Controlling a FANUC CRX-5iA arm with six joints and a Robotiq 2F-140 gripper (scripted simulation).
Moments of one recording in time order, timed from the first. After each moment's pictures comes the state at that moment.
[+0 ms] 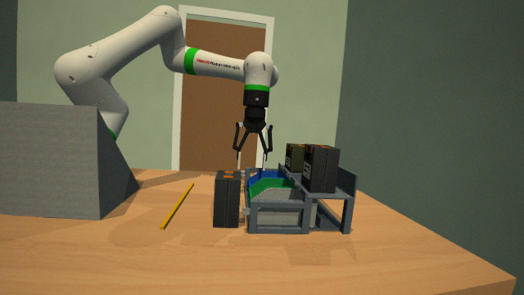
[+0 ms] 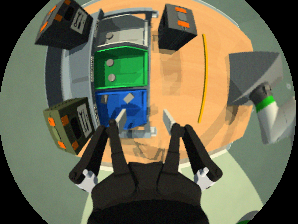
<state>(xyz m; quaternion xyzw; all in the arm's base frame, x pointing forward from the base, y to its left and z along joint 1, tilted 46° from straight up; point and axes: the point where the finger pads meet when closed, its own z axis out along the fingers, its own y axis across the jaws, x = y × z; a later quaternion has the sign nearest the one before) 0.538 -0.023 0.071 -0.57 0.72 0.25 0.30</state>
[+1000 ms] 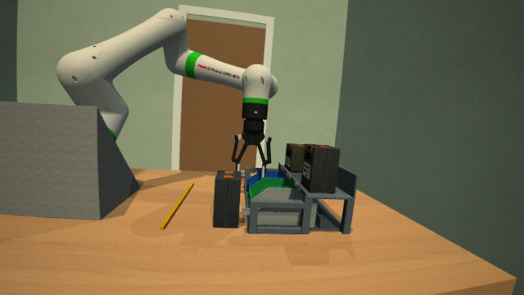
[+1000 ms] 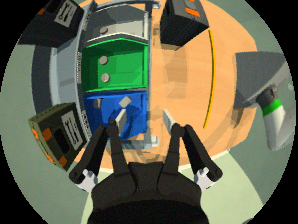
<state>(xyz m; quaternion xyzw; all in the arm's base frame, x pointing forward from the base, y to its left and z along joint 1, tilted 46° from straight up) 0.543 0.009 0.040 -0.57 0.72 0.25 0.30</state>
